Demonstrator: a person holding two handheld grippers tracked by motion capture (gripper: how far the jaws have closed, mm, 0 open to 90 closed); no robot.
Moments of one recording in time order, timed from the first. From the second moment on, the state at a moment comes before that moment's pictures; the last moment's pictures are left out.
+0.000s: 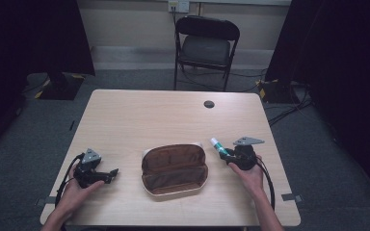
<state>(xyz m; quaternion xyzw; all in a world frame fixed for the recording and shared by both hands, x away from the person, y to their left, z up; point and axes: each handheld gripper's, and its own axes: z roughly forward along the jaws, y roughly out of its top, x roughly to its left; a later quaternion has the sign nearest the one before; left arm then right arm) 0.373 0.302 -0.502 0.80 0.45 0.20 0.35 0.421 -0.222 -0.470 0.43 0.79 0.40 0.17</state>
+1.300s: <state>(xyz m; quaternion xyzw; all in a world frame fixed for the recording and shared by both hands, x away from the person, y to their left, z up) 0.373 0.302 -0.502 0.80 0.45 0.20 0.35 0.365 -0.153 -0.395 0.31 0.80 0.50 0.12</state>
